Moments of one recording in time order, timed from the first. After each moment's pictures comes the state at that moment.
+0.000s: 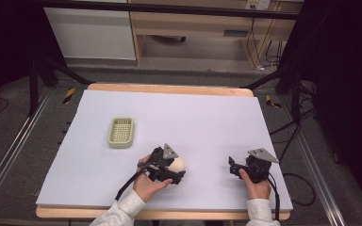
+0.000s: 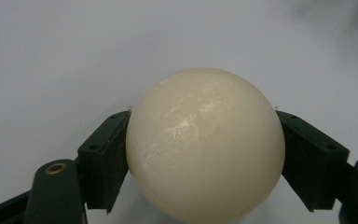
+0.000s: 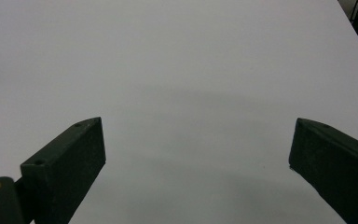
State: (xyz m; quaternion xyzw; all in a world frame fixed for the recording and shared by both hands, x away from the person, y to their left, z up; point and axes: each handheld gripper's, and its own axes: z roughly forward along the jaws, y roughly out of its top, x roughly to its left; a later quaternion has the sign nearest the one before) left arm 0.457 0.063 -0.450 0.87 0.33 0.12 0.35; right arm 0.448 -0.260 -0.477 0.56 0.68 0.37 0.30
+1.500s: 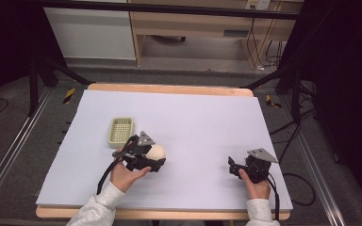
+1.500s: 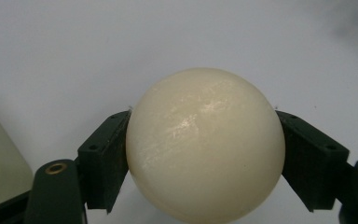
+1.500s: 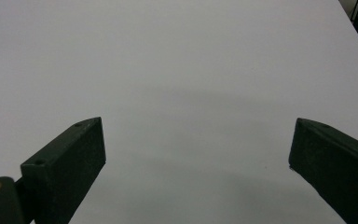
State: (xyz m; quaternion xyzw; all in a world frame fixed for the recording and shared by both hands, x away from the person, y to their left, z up) left arm 0.473 0.125 -0.417 0.85 0.36 0.14 0.35; right arm 0.448 -0.259 -0.477 0.55 0.68 0.37 0.30
